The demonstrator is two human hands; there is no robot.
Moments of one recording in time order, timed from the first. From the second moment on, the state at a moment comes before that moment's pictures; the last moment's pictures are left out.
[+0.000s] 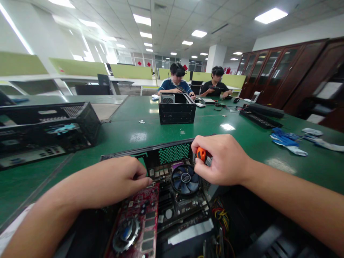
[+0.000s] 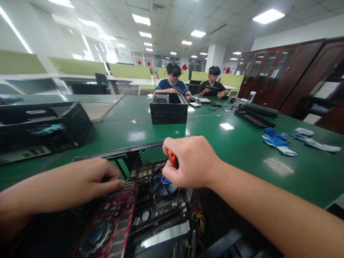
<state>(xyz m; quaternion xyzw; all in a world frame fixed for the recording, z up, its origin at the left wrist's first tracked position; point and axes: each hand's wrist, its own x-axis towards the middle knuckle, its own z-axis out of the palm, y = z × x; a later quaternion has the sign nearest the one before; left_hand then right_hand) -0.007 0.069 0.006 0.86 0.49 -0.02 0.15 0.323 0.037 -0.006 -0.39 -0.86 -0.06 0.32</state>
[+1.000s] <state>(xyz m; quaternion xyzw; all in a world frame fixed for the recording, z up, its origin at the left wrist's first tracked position) -0.004 0.069 0.011 0.84 0.50 -0.06 0.17 0.325 0.035 -0.002 -0.35 -0.89 -0.02 0.28</state>
